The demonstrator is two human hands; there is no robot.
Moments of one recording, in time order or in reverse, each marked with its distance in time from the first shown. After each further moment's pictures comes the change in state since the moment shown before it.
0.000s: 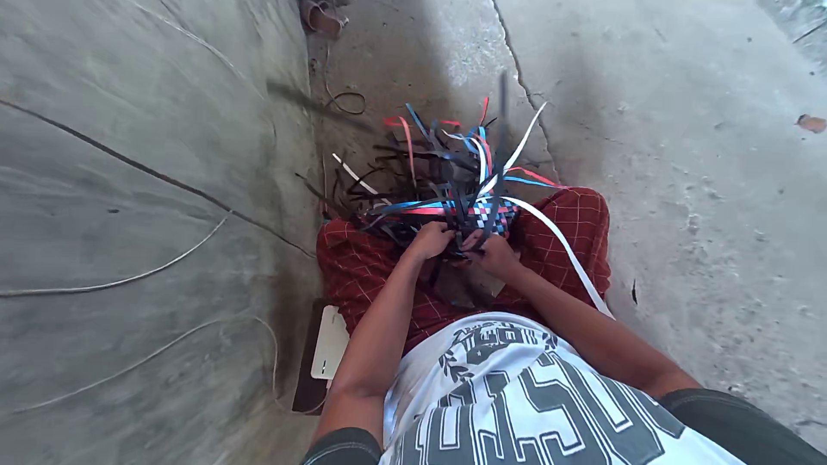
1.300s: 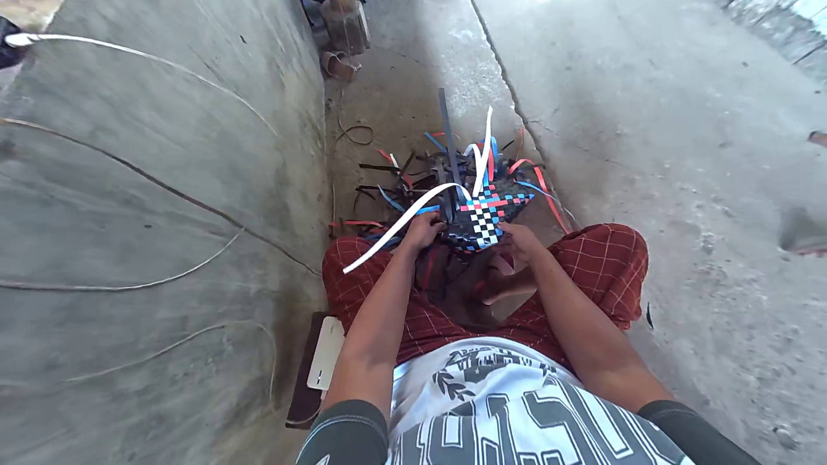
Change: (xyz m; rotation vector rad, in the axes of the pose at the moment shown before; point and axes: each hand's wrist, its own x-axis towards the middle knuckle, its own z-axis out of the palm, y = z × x) left_hand 0.044 0.008 -0.025 0.070 0.197 0.146; right_hand 0.035 0.084 -0.055 0.930 0.207 0.643
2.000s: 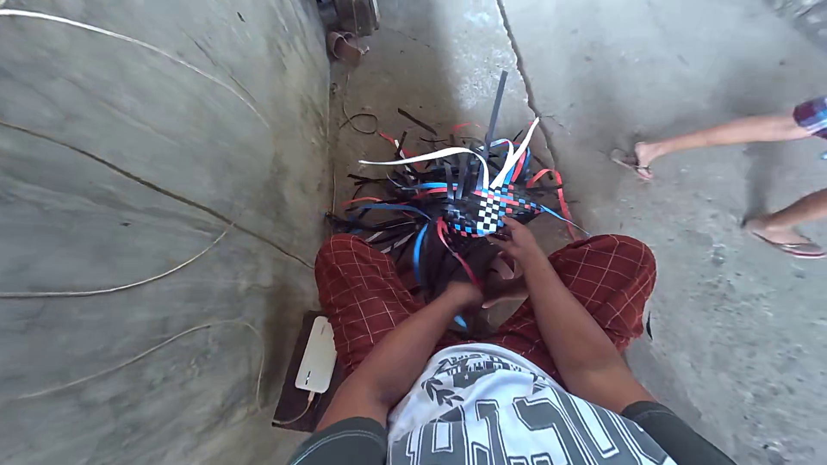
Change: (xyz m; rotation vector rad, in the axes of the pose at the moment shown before) left_hand -0.059 0.086 0.102 0.646 -0.876 -0.250; right_hand 0.030 -0.008 0.014 0.427 0.178 0.079
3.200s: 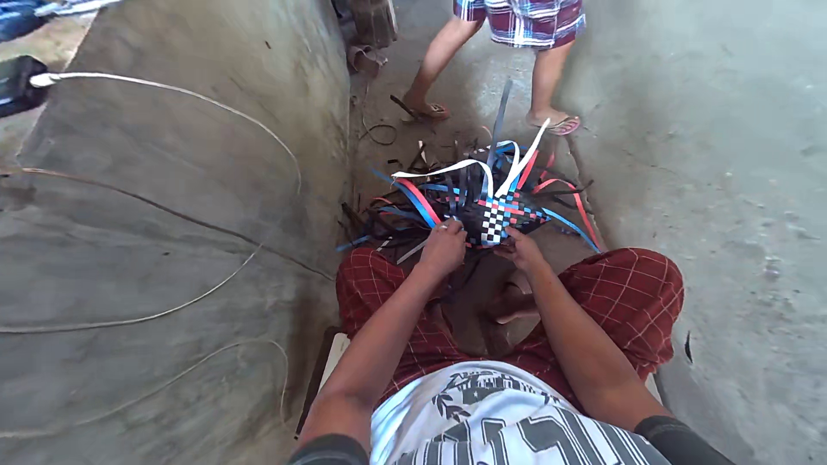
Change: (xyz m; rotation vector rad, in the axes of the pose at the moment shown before) left_hand -0.016 -0.104 -0.074 -0.047 0.896 0.123; right_hand 0.013 0.005 0.029 -0.127 -0.040 0.051
